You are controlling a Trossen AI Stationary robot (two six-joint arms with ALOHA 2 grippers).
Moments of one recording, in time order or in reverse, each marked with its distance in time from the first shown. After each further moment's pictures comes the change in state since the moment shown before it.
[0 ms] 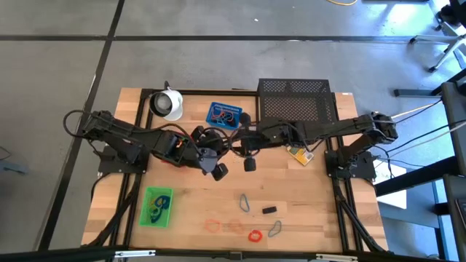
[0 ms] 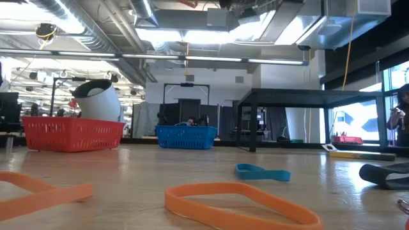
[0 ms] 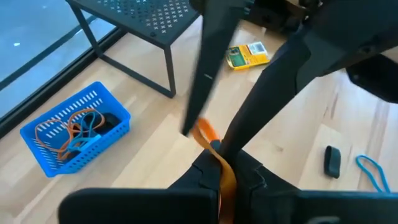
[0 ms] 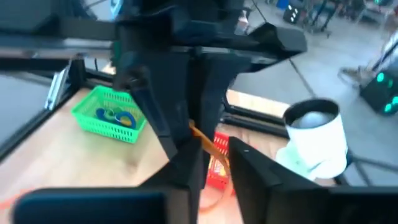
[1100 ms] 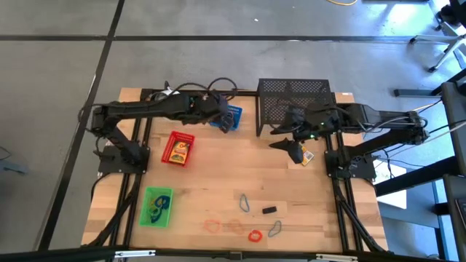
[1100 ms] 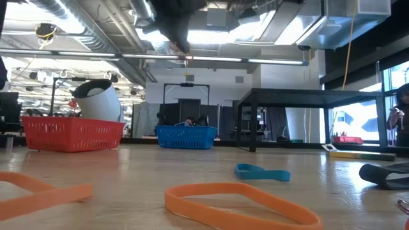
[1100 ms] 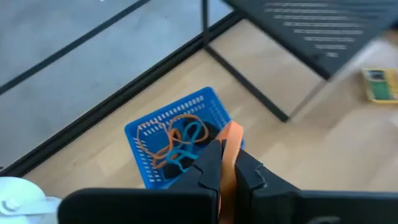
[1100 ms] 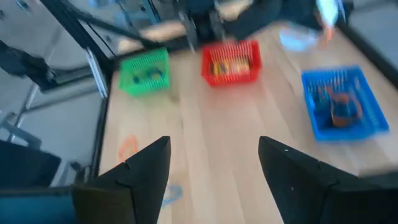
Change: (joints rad) left arm 0.459 0.054 -0.003 -0.033 0.115 0.108; right arm -0.014 -0.393 0.065 -0.745 -0.011 0.540
